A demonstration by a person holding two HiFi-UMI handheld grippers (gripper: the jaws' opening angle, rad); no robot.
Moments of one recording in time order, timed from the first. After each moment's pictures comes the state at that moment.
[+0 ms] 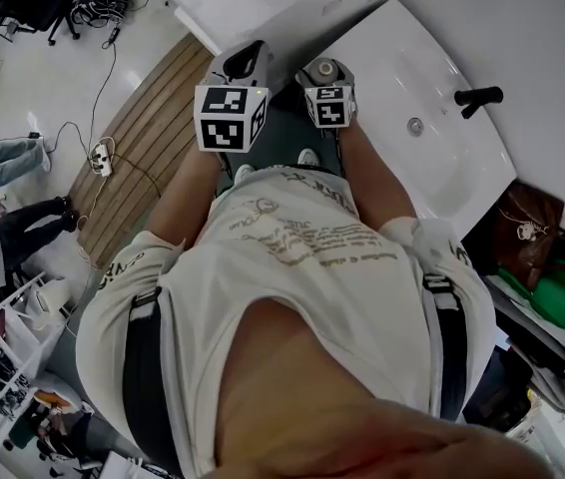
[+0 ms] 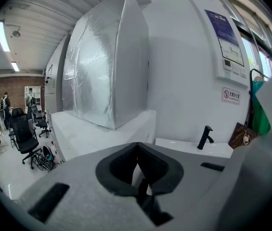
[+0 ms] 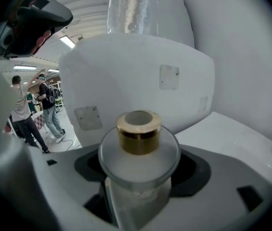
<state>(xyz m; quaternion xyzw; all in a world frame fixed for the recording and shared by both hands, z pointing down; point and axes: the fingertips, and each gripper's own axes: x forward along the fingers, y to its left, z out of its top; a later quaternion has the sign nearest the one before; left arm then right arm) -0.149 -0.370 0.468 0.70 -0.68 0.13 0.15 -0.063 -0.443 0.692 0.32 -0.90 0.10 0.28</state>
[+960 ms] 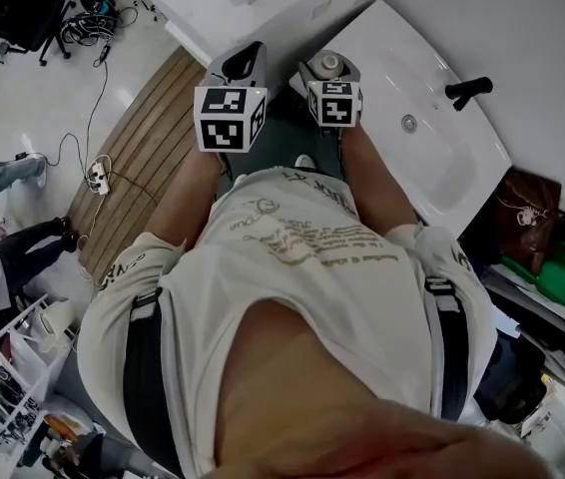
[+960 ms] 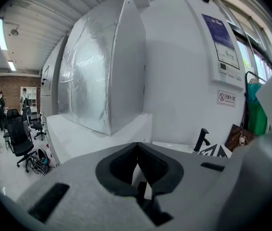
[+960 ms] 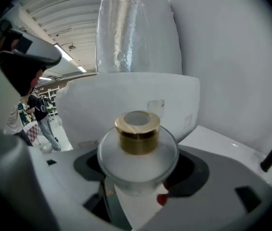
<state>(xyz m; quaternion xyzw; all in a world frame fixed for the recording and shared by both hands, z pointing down) -0.147 -0.373 0.456 0.72 -0.67 0.11 0.14 -0.051 -0.450 0.609 0.38 -0.89 0.12 0.24</state>
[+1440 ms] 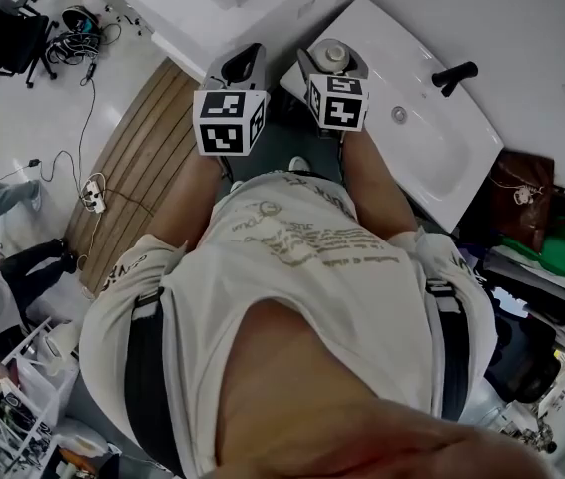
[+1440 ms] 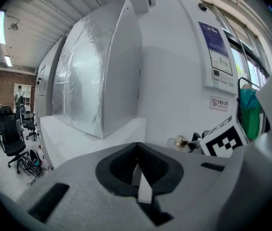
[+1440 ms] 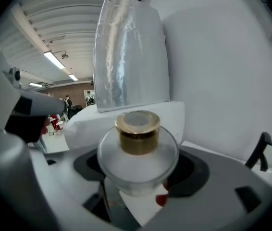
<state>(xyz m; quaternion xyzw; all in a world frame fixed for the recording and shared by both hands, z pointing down) -0.131 -0.367 0.445 0.75 -0.64 0.09 0.13 -0.030 -0.438 0.515 0.44 -0.87 0.11 0.19</state>
